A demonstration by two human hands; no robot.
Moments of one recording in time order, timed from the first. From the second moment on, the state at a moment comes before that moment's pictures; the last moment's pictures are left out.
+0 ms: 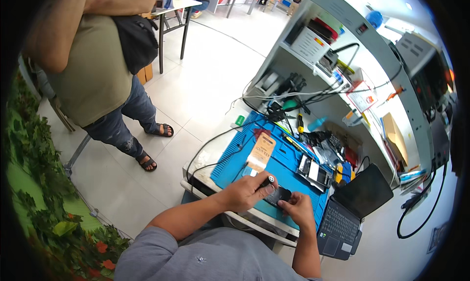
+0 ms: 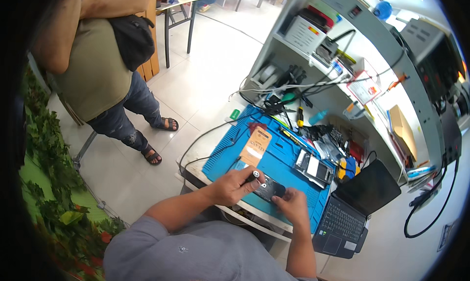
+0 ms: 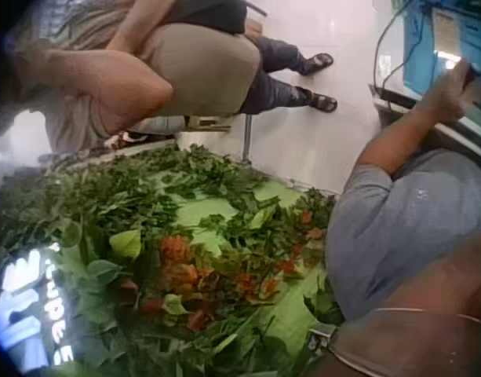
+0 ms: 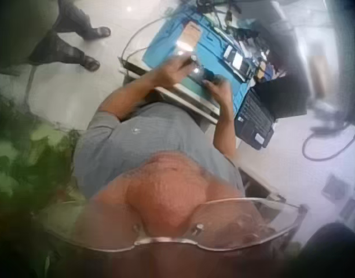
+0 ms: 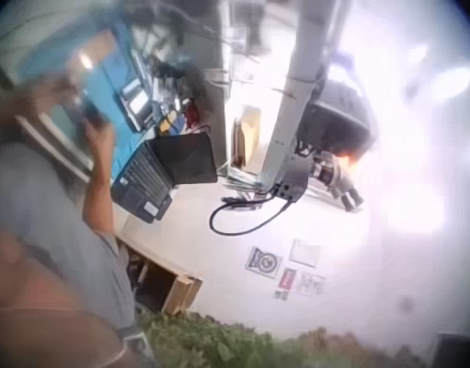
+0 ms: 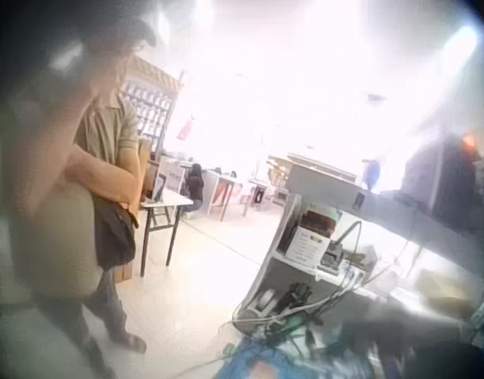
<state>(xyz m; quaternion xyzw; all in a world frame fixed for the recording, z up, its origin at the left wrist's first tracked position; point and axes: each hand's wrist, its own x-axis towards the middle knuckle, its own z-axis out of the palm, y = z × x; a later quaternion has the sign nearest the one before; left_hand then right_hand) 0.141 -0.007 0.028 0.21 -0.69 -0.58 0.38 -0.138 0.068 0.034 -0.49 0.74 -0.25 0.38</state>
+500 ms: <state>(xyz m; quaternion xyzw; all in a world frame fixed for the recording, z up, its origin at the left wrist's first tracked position) 0.168 -0.006 0.013 0.17 -0.59 -0.68 0.41 -0.146 0.058 0.035 -0.45 0.69 -0.27 0.50</state>
